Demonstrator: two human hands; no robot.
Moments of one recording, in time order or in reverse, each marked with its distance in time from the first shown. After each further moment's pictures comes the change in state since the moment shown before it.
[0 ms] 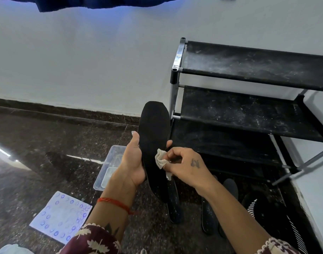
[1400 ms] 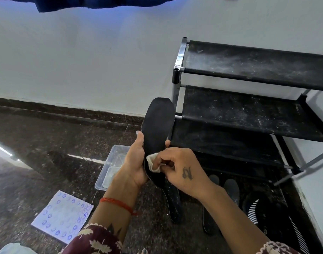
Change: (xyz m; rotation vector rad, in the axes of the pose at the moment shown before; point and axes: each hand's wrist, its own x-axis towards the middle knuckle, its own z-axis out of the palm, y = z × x) left_hand -0.004 -0.002 0.007 -0.001 -0.010 0.007; right_hand -0.003 -0.006 0.006 -0.218 0.020 -0.562
